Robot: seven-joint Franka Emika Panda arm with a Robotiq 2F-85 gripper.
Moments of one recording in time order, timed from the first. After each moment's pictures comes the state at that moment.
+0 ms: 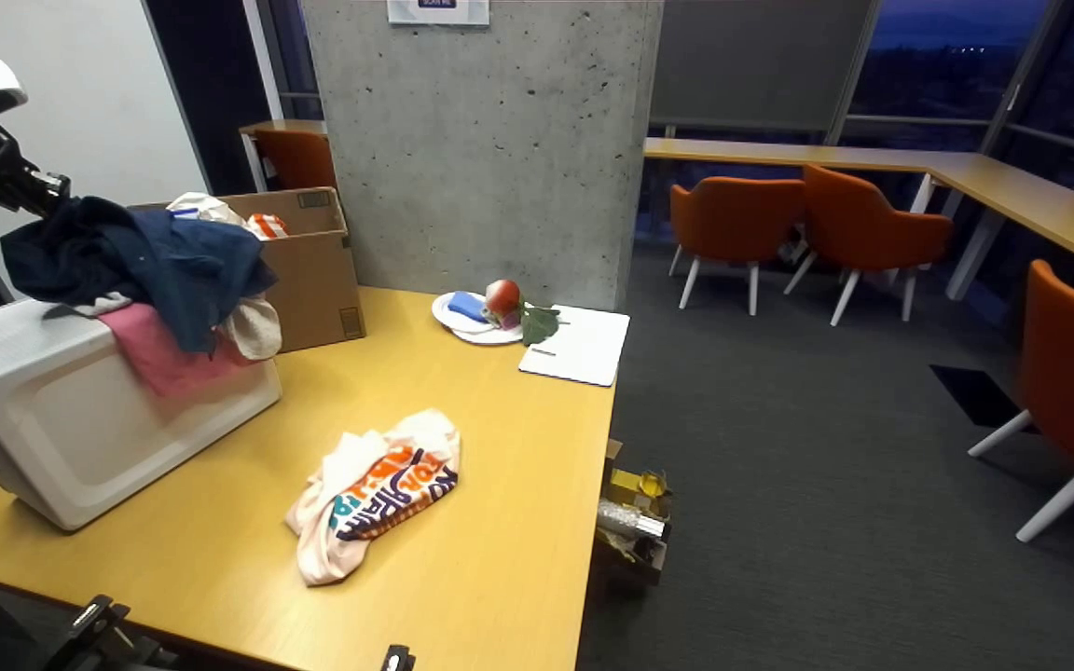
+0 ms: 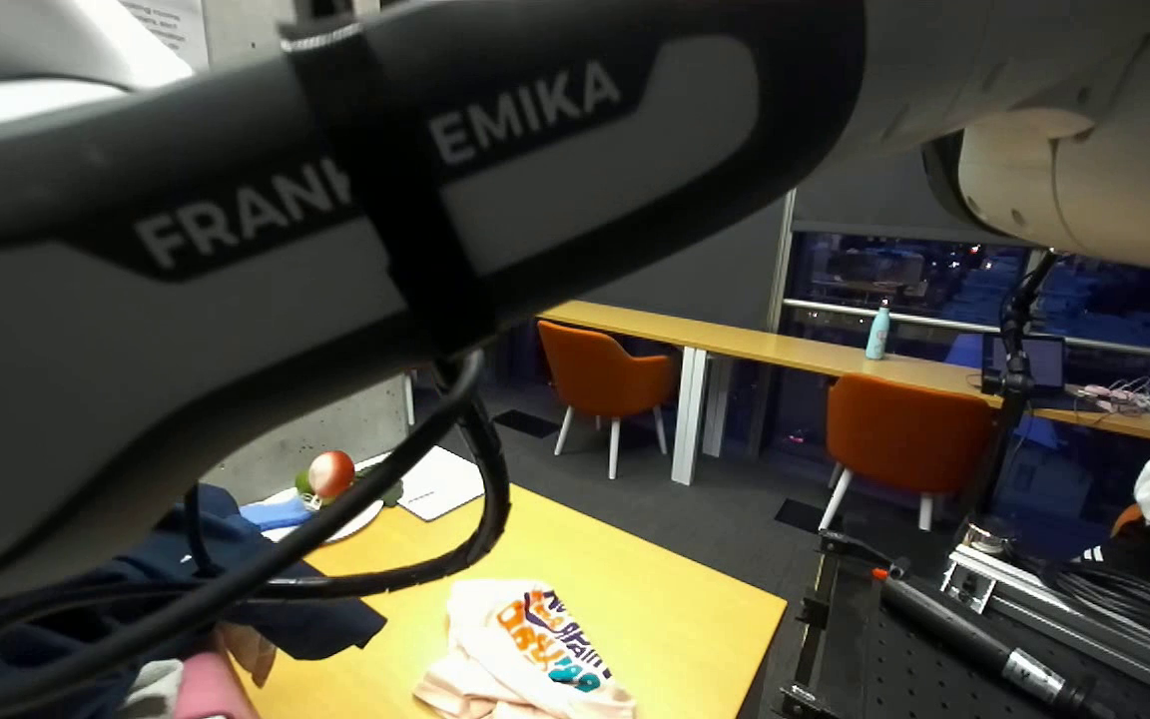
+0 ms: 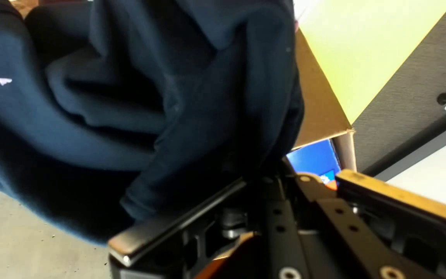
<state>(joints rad) 0.70 1.08 -0.09 -0.85 -0.20 2.44 0.65</state>
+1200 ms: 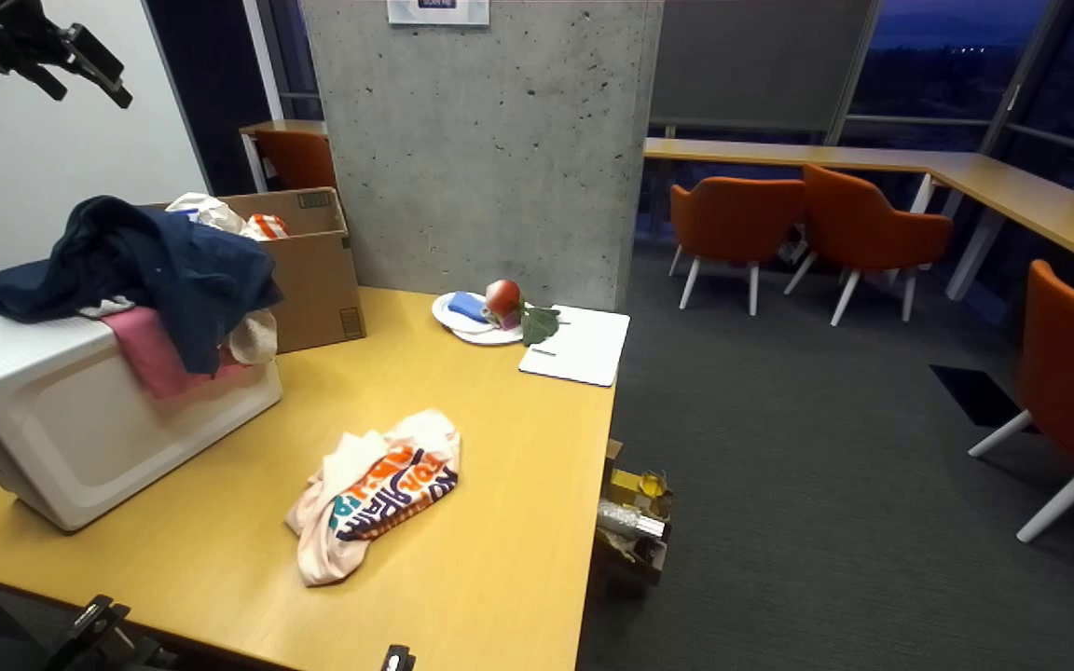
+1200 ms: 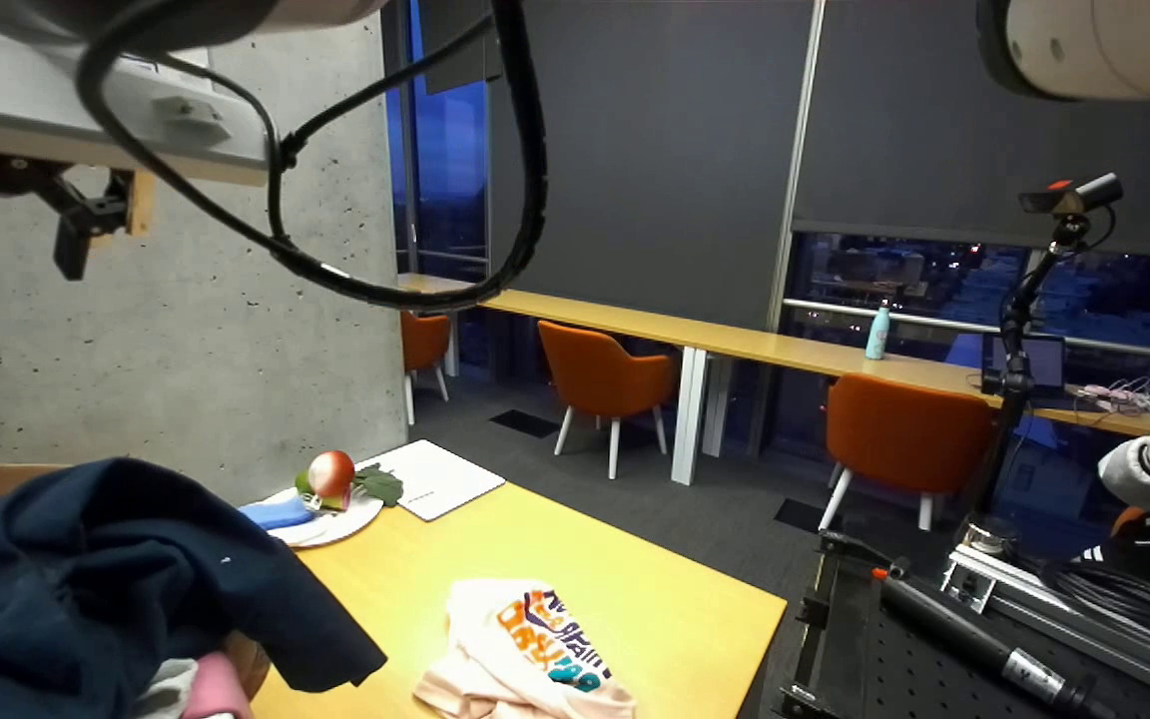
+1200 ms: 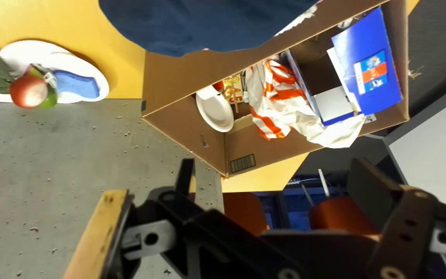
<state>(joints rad) 0.64 0.84 -0.15 -0.94 -0.22 2.37 0.65</state>
